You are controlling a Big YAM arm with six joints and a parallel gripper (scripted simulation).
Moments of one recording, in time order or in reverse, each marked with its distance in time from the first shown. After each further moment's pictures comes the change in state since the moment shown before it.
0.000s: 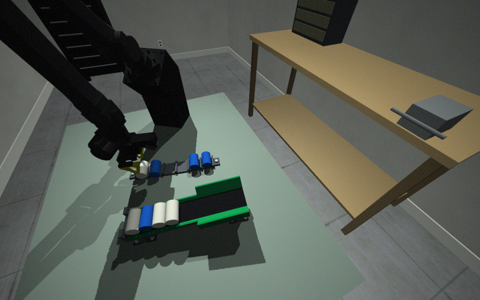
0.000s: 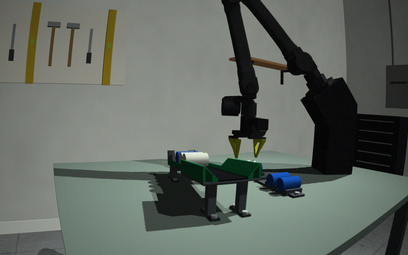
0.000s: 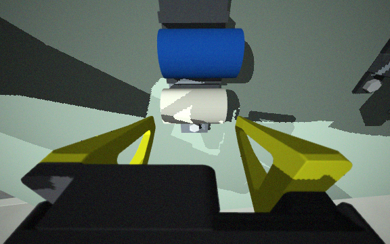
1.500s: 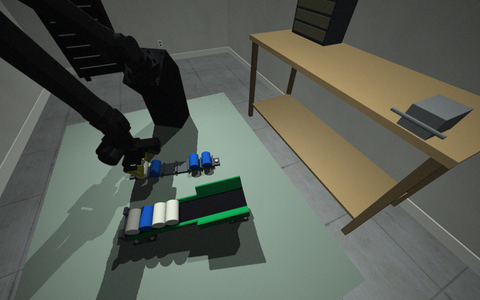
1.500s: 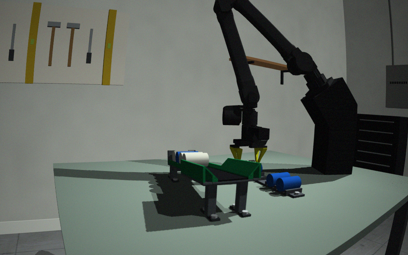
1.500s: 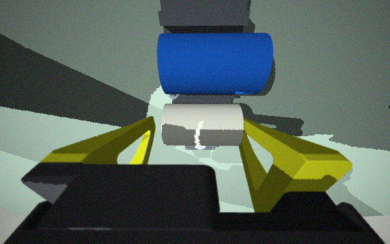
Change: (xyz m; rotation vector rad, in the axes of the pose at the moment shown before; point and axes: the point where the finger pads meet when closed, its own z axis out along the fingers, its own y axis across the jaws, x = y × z) arm -0.002 0.007 0.032 -0.013 -0.003 0.000
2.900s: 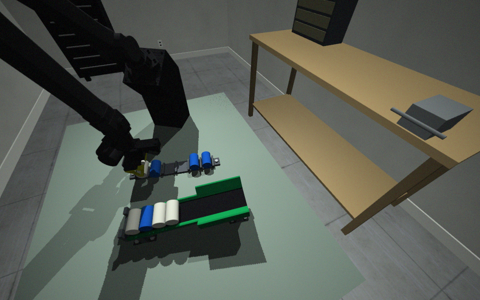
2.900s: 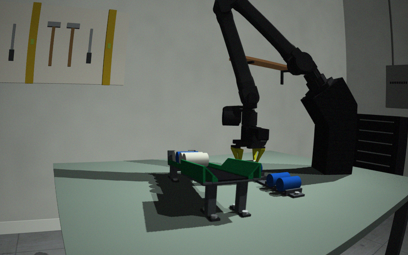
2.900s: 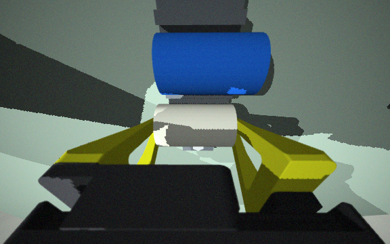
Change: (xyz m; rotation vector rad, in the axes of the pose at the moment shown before) arm 0.000 -0.002 0.002 0.007 0.001 -0.001
